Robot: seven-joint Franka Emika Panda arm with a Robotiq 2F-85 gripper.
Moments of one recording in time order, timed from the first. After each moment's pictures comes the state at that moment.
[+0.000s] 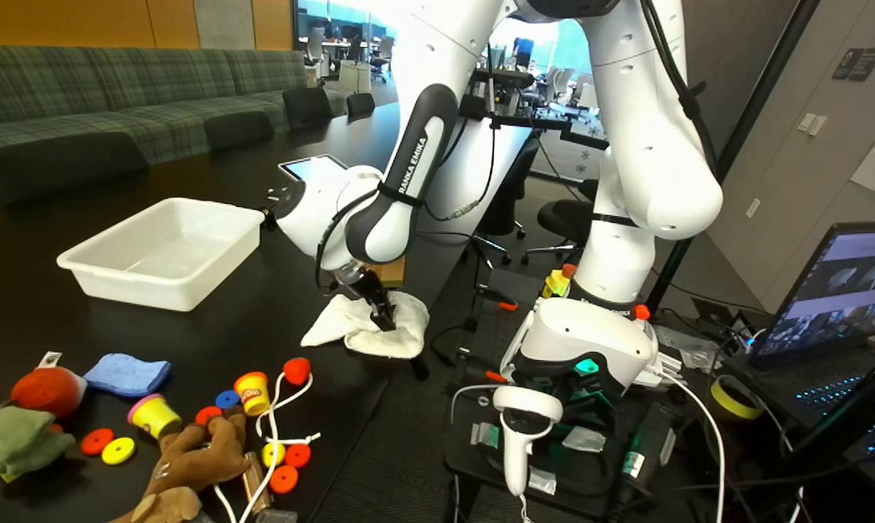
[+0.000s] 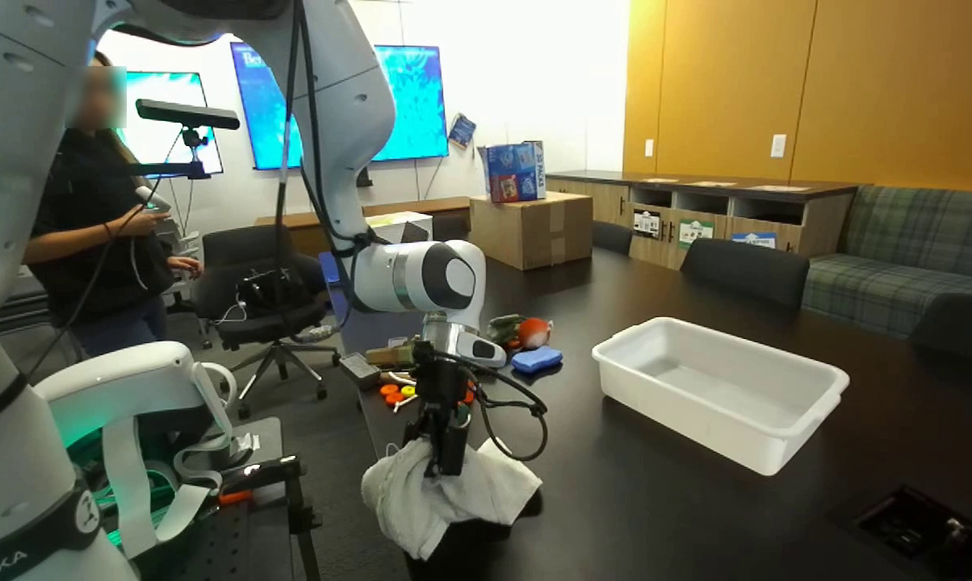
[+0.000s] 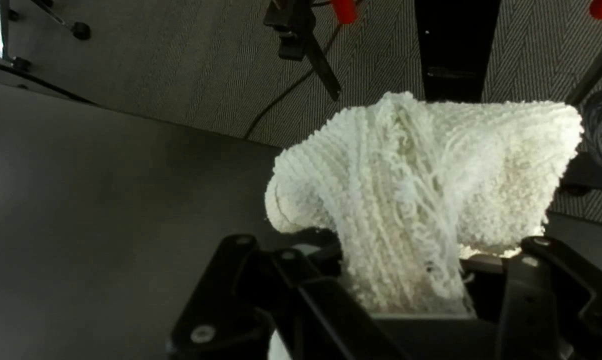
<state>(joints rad) 0.24 0.51 0.04 -2.26 -0.47 2.16 0.44</state>
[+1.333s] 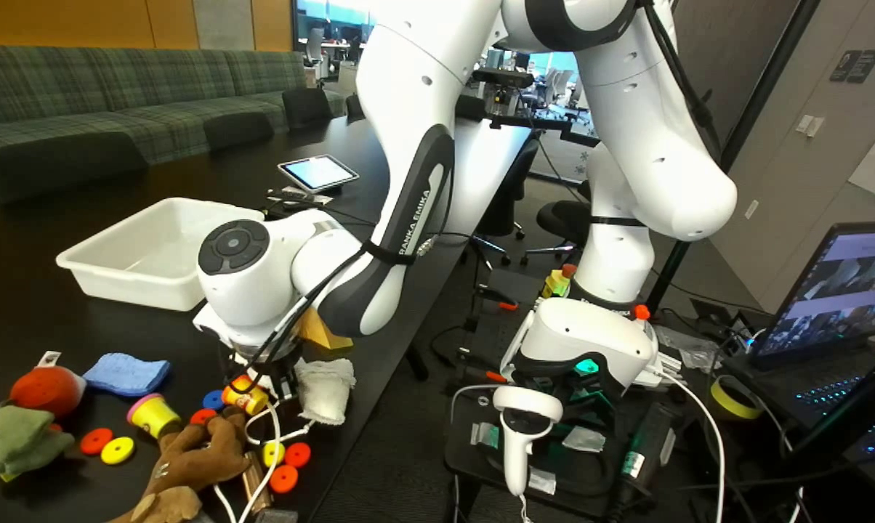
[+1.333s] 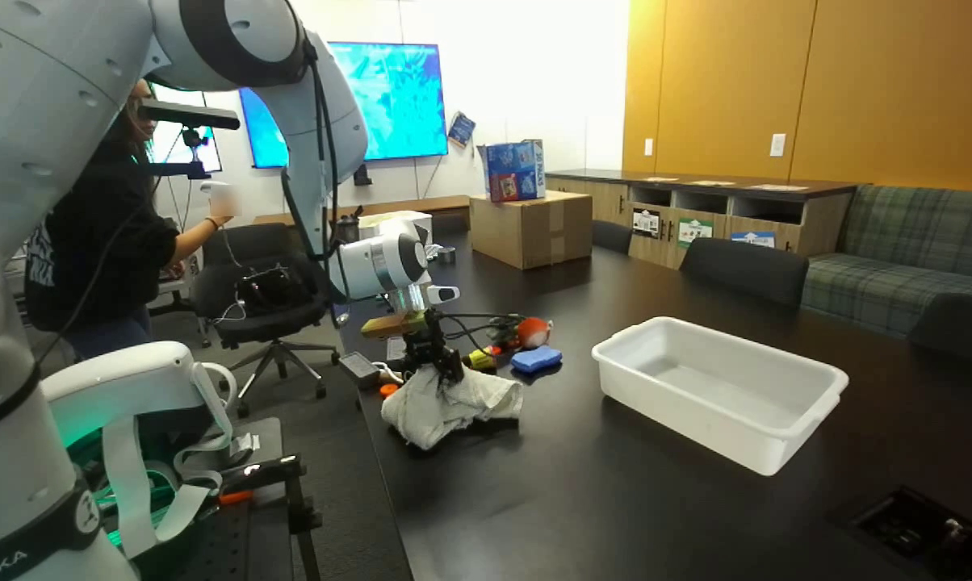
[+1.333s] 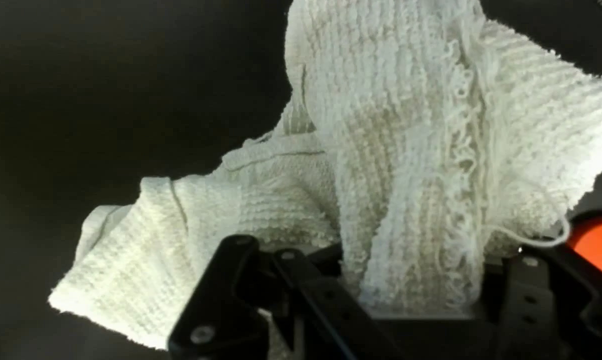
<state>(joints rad) 0.51 0.66 0.10 -2.02 -0.64 2.50 0.35</state>
